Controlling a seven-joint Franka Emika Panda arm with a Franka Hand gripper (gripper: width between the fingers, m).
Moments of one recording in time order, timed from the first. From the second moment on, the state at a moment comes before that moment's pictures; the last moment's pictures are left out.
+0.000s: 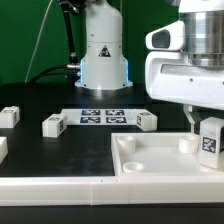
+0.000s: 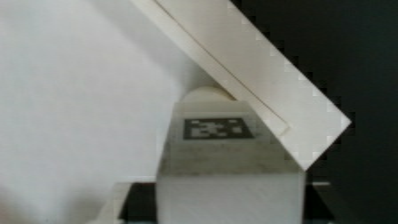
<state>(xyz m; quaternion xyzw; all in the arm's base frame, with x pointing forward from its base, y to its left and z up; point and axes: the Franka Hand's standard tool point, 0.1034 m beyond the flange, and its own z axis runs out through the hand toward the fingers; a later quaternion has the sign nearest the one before) 0.626 0.115 0.075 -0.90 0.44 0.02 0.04</state>
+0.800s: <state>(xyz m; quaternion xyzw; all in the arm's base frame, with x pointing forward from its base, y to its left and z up) 0.626 0.113 0.075 -0.68 0.73 0.03 0.03</state>
